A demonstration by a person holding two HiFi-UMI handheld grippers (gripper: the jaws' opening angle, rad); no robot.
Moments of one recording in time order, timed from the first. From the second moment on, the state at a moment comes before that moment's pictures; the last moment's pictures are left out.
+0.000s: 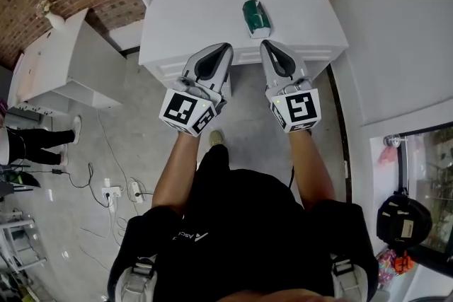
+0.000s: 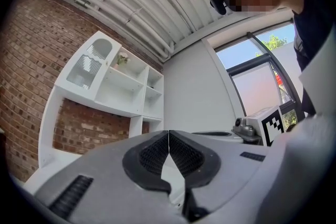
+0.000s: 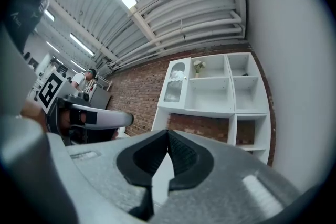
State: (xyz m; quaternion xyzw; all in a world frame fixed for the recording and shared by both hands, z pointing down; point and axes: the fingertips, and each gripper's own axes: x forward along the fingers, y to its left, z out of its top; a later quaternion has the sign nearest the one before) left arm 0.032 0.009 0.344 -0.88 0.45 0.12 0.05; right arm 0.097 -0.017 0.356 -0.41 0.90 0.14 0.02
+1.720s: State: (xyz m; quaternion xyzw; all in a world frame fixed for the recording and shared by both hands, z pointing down) left arm -0.047 -0.261 0.430 -0.93 0.36 0.08 0.00; right arm 0.077 -0.343 0.658 -0.51 0.82 -0.12 -0.23
